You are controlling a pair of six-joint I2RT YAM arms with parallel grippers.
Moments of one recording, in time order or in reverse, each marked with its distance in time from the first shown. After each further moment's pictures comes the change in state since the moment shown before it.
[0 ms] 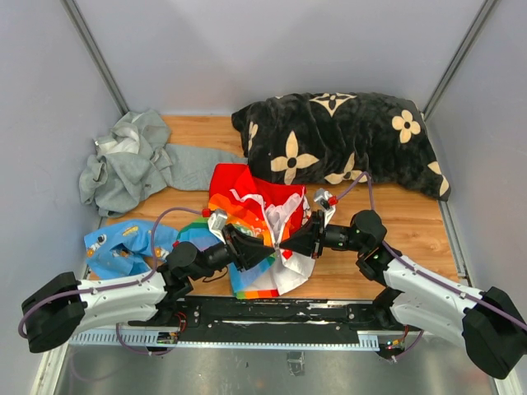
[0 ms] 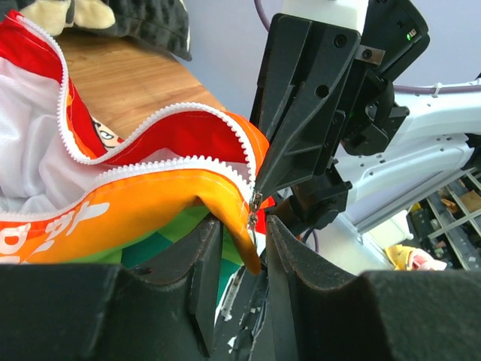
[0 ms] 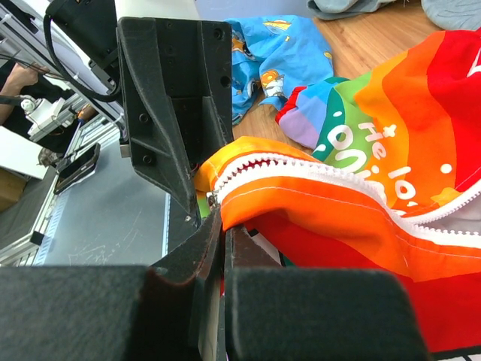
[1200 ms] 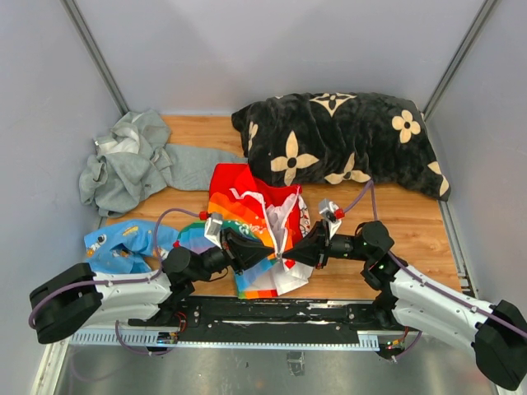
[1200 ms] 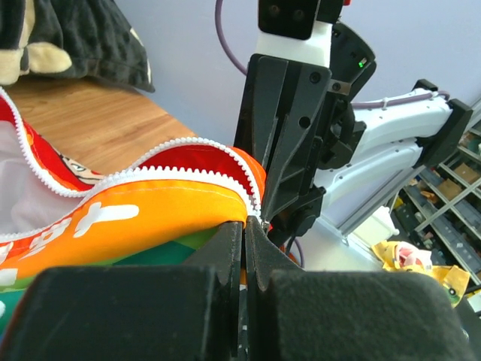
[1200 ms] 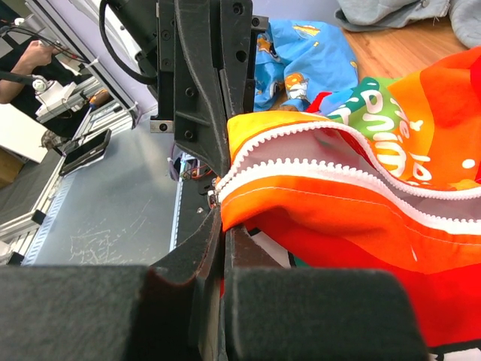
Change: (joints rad) left arm -0.002 0.127 -0.056 0.344 0.079 0.023; right arm 0.052 -0.129 -0.071 0.025 0.008 -0.031
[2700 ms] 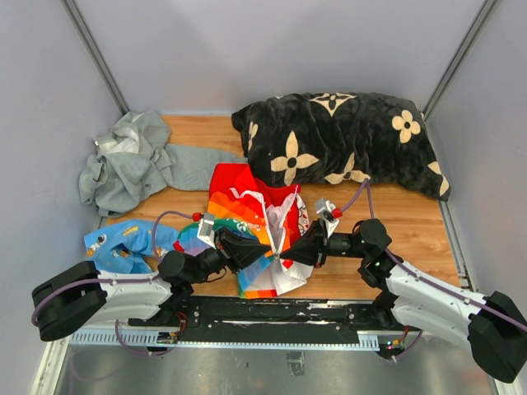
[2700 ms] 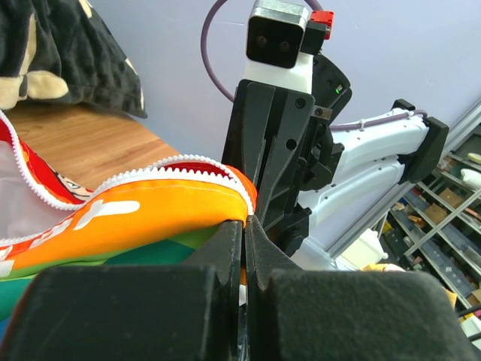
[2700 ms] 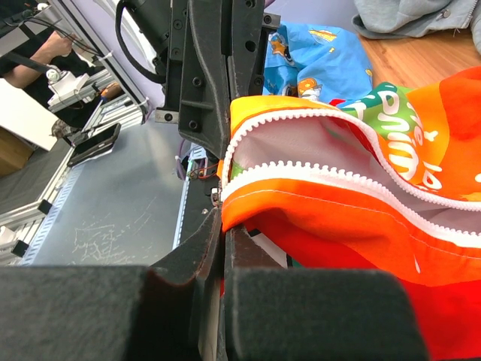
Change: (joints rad) left arm 0.000 0.027 -0.033 0.134 -0.060 -0.031; right arm 0.000 0.073 0.011 0.080 -0.056 -0.004
